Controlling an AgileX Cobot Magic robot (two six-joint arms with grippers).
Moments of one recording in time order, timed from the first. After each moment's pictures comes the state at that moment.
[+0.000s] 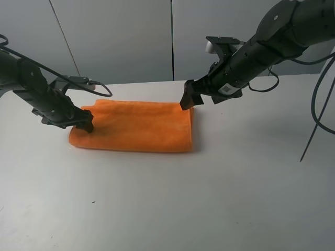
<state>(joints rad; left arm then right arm) -0.11 2.04 -1.10 -0.07 0.37 0.16 0.38 1.85 -1.12 0.64 0.53 -0.55</state>
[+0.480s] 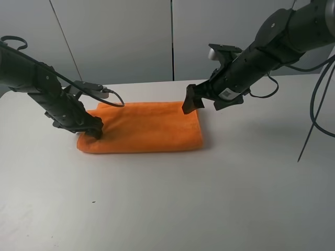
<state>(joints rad) -0.20 2.06 -1.11 -0.06 0.42 0.19 0.35 1.90 -1.12 0.64 0.54 -0.51</state>
